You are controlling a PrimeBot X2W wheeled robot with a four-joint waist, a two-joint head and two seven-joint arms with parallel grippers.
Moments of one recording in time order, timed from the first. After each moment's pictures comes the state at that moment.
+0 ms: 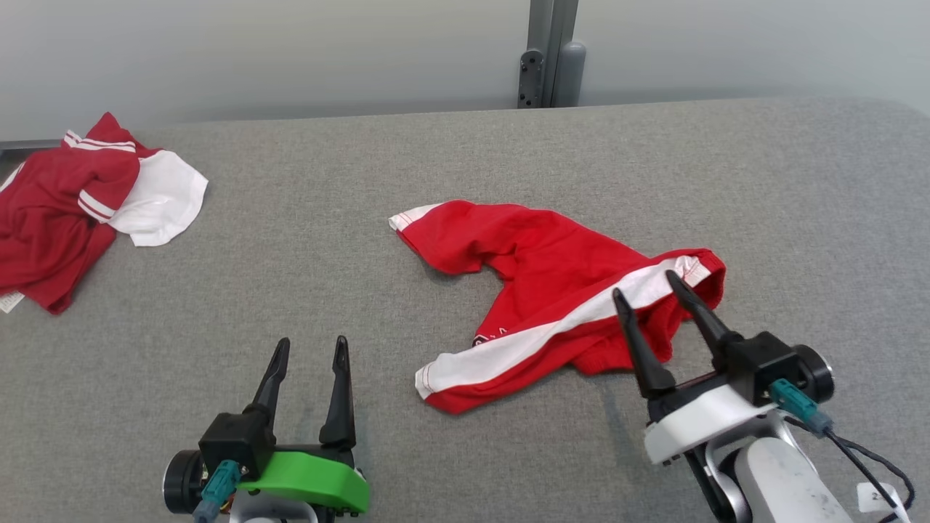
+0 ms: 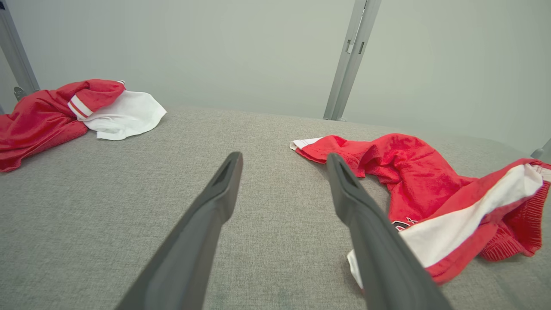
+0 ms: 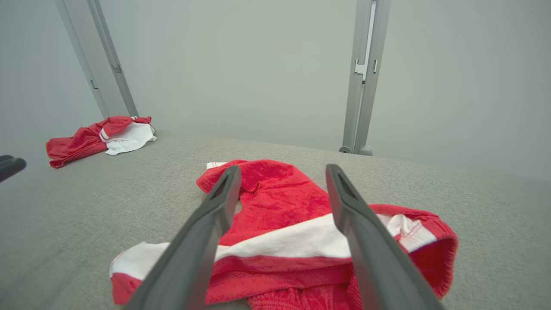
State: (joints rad) left arm -0.05 0.05 -0.24 0.20 -0.29 0.02 -0.26; right arm -0.17 -0.10 0.23 0.21 0.14 0.13 -0.26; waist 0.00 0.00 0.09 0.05
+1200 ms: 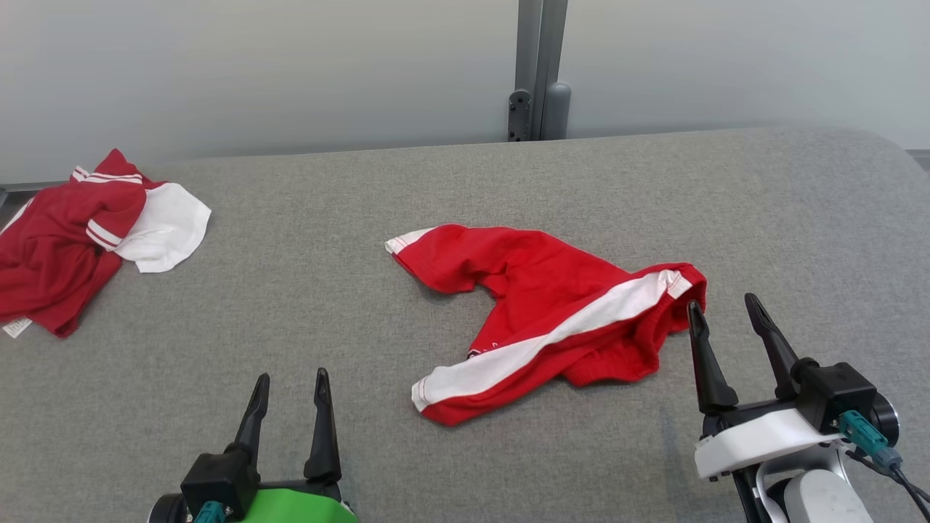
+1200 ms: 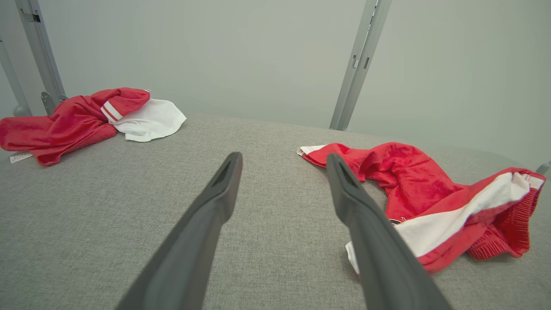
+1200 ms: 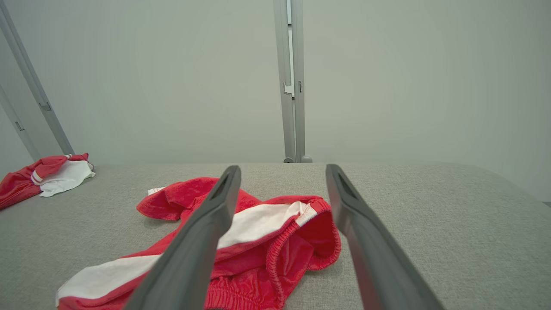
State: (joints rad) left arm 0.06 0.05 -0.21 0.12 -0.29 0.05 -0.26; right arm -0.04 -0.05 0.02 0.12 0.12 0.13 -0.26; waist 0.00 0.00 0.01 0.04
